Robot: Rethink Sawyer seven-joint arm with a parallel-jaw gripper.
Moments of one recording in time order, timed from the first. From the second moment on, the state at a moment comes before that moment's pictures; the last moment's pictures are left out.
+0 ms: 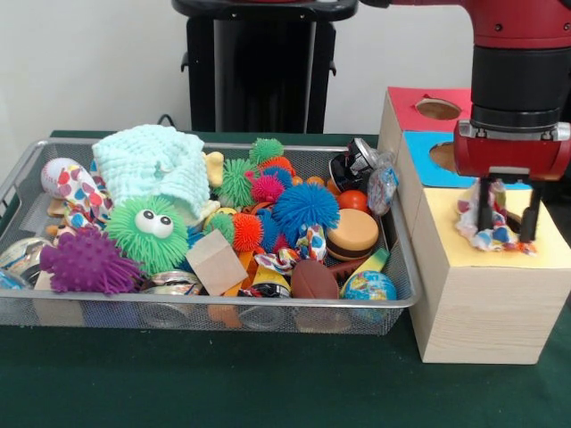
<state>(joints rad) 0.10 -0.51 -0.09 1.50 0.35 0.34 1.82</state>
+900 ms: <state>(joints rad) 0.10 -0.51 -0.09 1.50 0.35 0.33 1.82</state>
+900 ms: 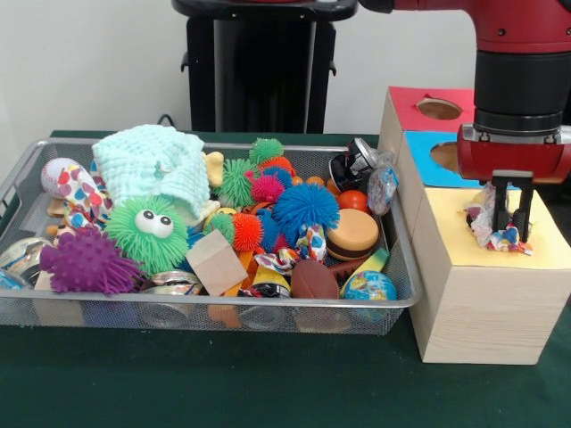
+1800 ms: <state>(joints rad) 0.17 -0.47 -0.18 1.43 0.35 0.38 1.82</state>
